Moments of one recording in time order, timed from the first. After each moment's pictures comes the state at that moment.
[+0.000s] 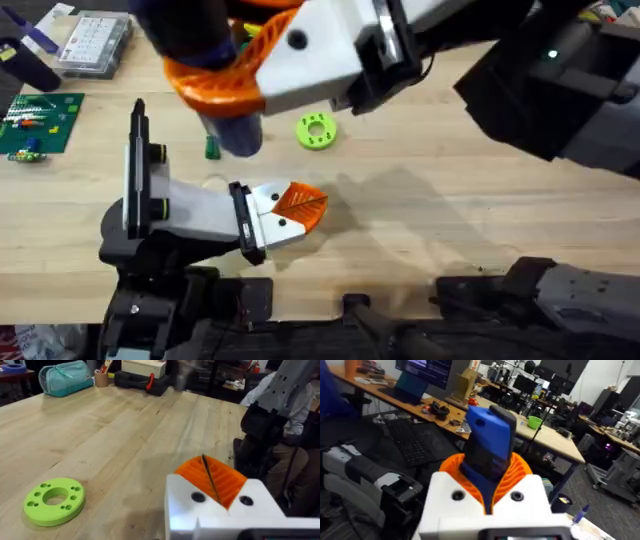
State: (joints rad) left arm -0.07 0.00 0.01 -0.12 1.18 -0.04; right arm 0.76 1.35 1.08 0.65 -1.12 -0.04
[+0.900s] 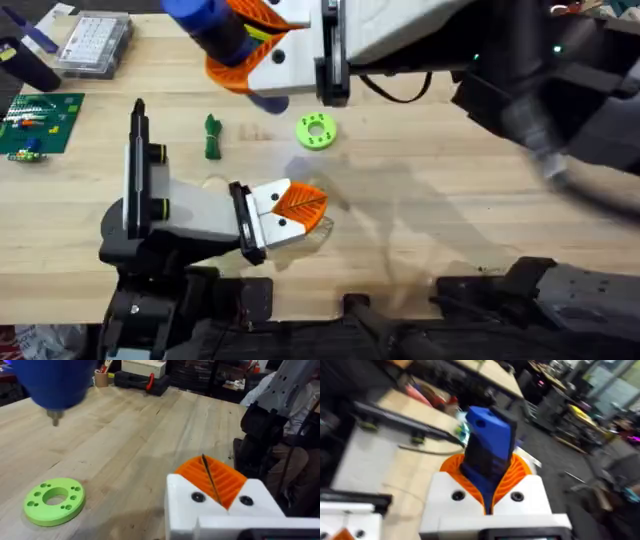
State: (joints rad) left arm -0.07 0.00 0.01 -0.12 1.18 -0.04; right arm 0.74 1.35 1.09 0.21 -0.78 -0.56
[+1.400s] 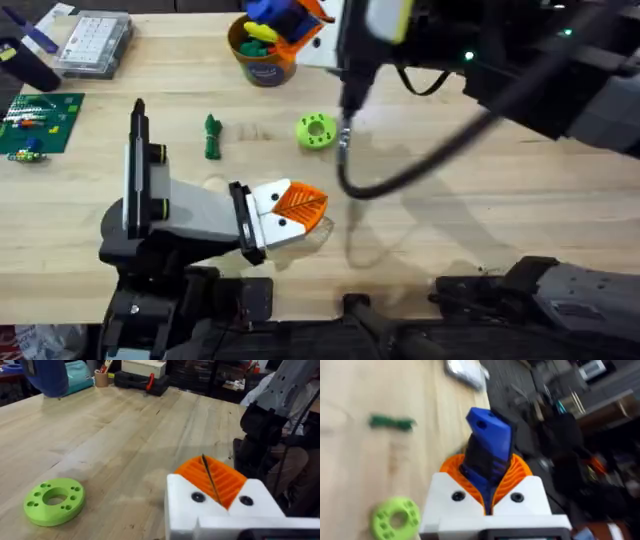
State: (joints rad) left arm -0.07 0.00 0.01 -0.12 1.18 -0.04; right arm 0.65 1.36 1.09 -0.02 -0.38 -0.88
